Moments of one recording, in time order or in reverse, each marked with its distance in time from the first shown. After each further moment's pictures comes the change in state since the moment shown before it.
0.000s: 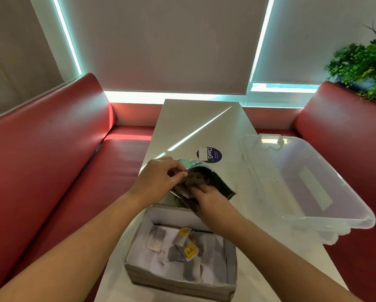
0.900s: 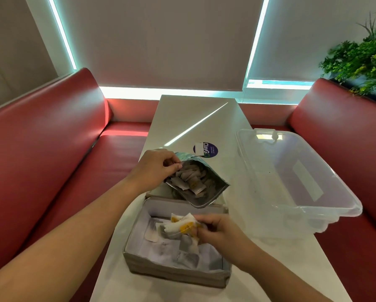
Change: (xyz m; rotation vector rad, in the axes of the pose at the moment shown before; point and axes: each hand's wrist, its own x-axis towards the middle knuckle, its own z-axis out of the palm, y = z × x) left_hand 0.007 -0.006 -0.004 0.014 -0.076 -0.066; right_hand -0.078 -0.020 -0.006 1.095 -0.126 0.218
